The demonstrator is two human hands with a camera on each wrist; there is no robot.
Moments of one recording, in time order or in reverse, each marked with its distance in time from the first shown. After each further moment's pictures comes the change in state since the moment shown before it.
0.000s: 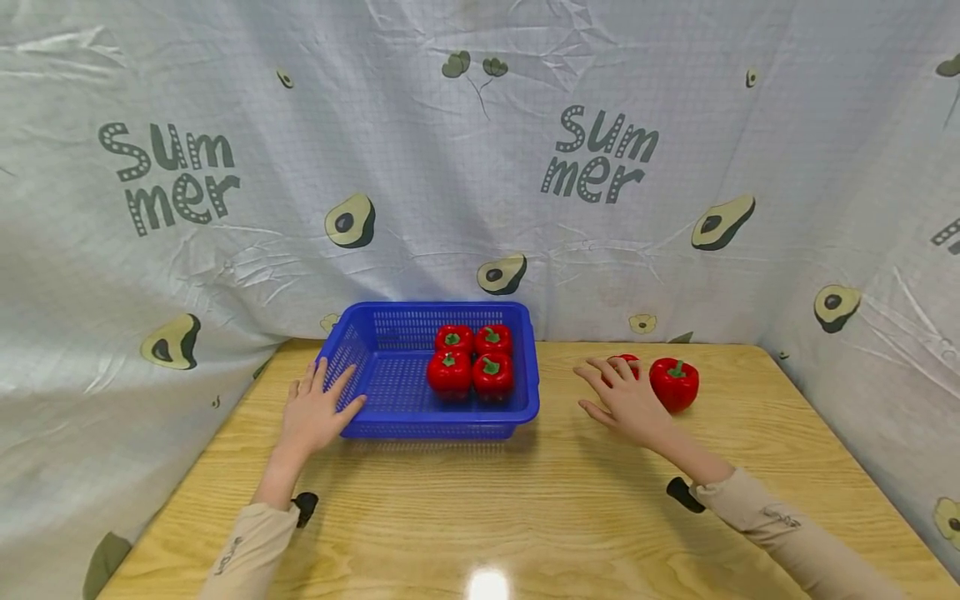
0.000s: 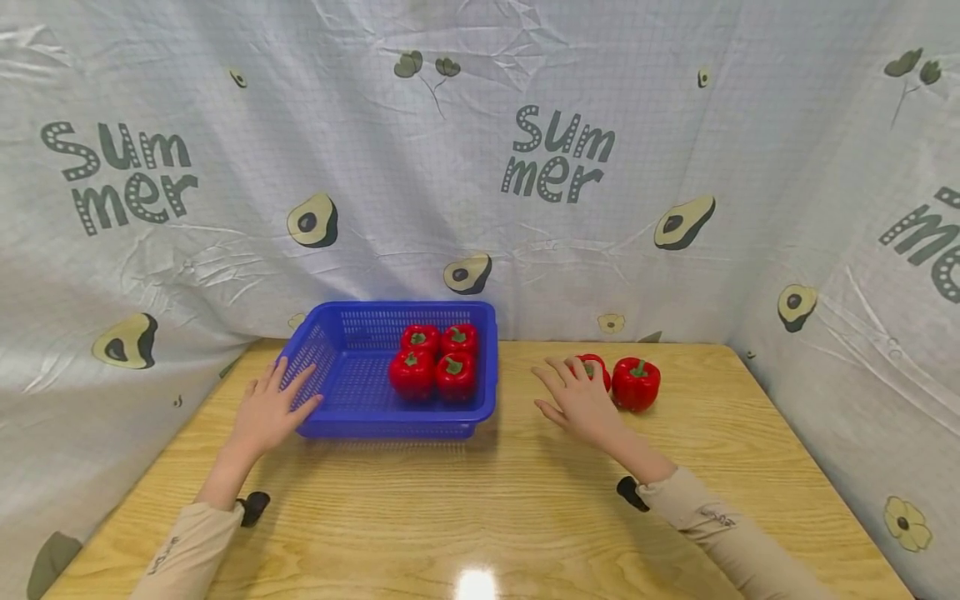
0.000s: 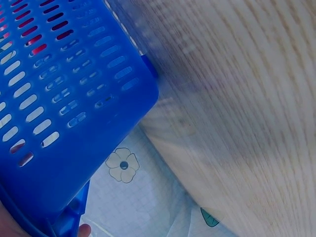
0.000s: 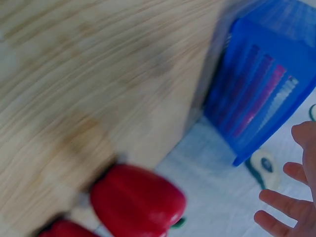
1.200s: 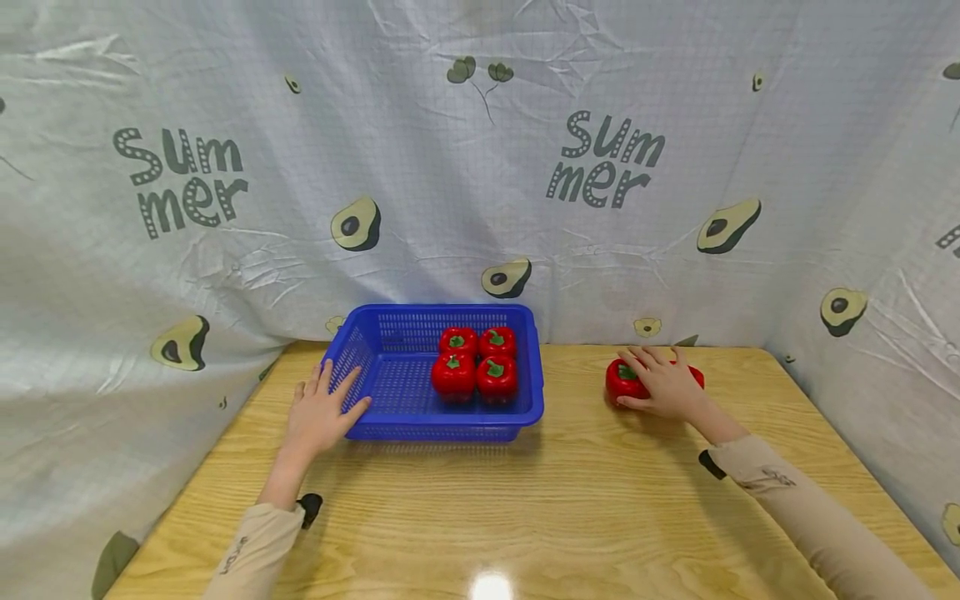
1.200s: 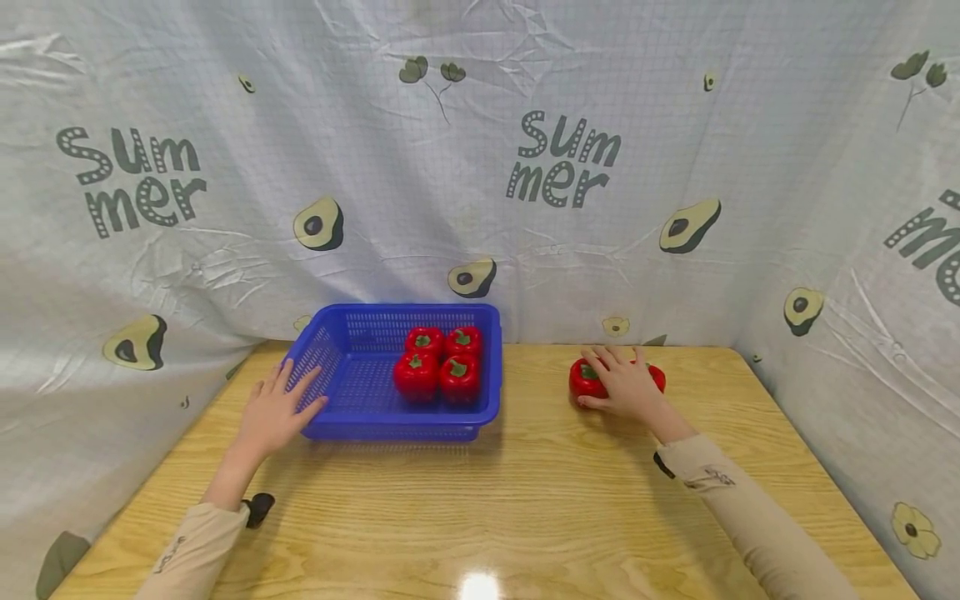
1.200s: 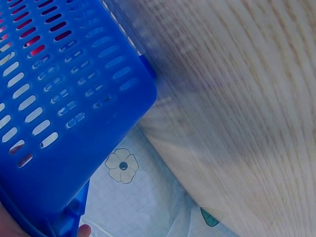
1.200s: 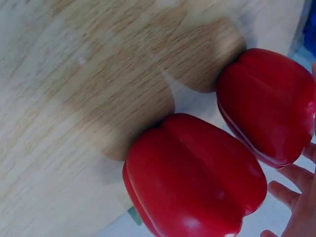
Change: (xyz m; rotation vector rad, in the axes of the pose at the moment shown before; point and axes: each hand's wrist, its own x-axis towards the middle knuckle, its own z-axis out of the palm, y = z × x) left_hand -0.002 0.002 -0.003 -0.005 -0.003 -0.004; right_hand -0.008 0.084 0.022 -0.069 -0.266 0.072
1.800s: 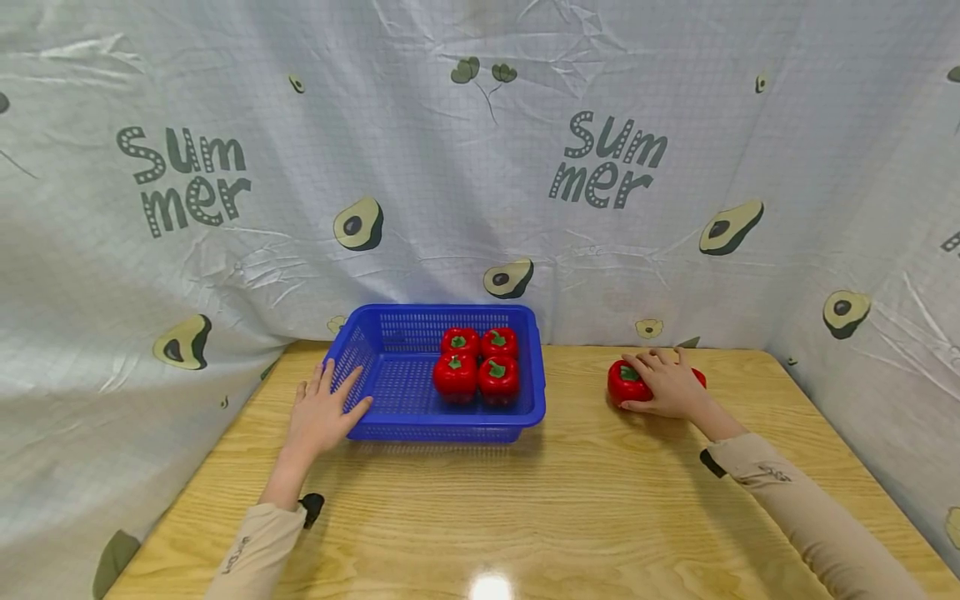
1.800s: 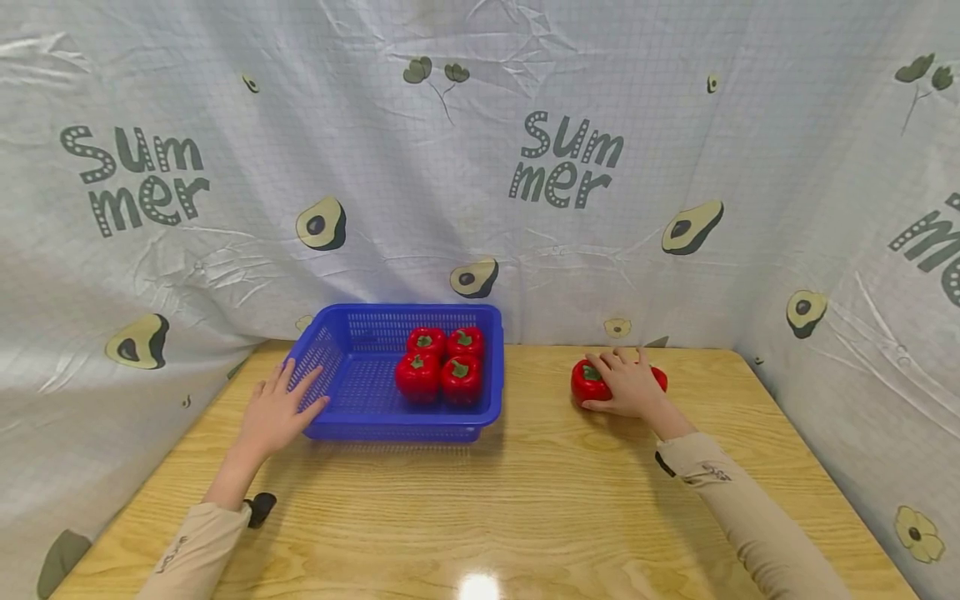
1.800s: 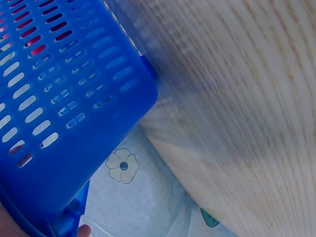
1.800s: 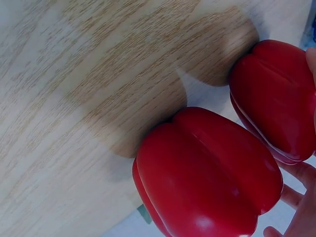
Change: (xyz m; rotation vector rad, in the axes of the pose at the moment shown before) left_hand 0.000 -0.001 0.002 -0.007 0.005 -0.003; right_hand 0.001 0.007 0.009 0.017 0.002 -0.003
